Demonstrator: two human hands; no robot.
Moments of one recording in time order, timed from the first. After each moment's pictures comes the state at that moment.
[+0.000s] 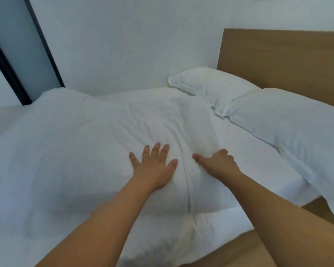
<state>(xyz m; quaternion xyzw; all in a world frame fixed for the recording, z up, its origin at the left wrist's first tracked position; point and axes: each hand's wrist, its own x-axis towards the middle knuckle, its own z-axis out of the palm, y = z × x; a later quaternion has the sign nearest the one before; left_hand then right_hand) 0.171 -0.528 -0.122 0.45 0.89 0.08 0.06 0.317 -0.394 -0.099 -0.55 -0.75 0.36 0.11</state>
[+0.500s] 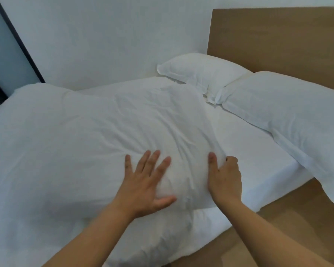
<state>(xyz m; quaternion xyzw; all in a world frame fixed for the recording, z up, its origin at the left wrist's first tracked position) 0.172 -0.563 -0.163 0.61 0.79 0.04 -0.10 0.344 -0.419 -0.150 -0.59 -0.70 0.28 0.30</state>
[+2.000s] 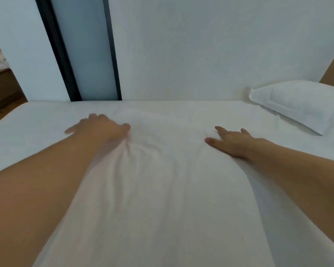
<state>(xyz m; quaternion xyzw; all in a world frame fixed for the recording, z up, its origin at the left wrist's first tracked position) -0.367 -0.599 -0.090 0.06 0.99 0.04 0.09 -0.195 -0.289 -0.129 -0.25 -0.97 0.00 -0.09</state>
